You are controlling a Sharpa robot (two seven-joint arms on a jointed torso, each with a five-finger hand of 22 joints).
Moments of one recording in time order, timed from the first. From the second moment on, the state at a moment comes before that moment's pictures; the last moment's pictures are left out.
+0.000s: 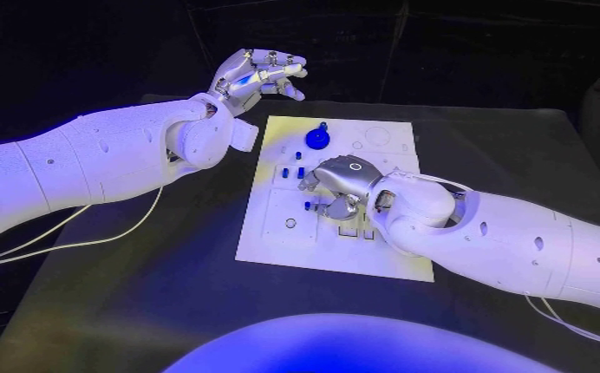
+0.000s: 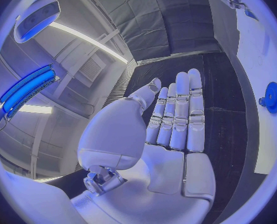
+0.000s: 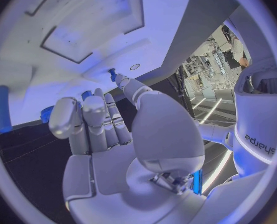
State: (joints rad) left arm 1.25 -0.80 -0.09 1.36 -0.04 -0.07 0.59; left_hand 1.25 0.02 0.31 -0.16 0.07 1.00 0.19 0.17 0.07 1.04 0.13 0.28 0.07 1.10 0.05 0.70 0.27 0.17 1.14 0.14 0.39 0.26; right arm 1.07 -0.59 -0.08 1.58 -1.74 -0.28 -0.13; right_hand 1.29 -0.13 0.41 -0.06 0.19 0.87 0.21 0.07 0.07 0.97 0.14 0.14 0.07 1.44 0.05 1.12 0.84 0.09 1.30 0.15 1.34 1.16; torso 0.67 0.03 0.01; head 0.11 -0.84
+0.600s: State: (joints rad) left arm 1.25 -0.80 -0.09 1.36 -0.04 -0.06 0.59; left_hand 1.25 0.02 0.32 -0.16 0.07 1.00 0.19 0.17 0.07 1.04 0.13 0.28 0.07 1.10 0.05 0.70 0.27 0.17 1.14 0.14 0.39 0.26; right arm 1.18 -0.84 -0.07 1.65 -1.64 -0.28 -0.14; right_hand 1.29 -0.14 0.33 -0.05 0.22 0.91 0.18 0.08 0.07 0.97 0.12 0.19 0.07 1.45 0.03 1.15 0.87 0.09 1.33 0.14 1.35 1.19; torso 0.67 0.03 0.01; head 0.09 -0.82
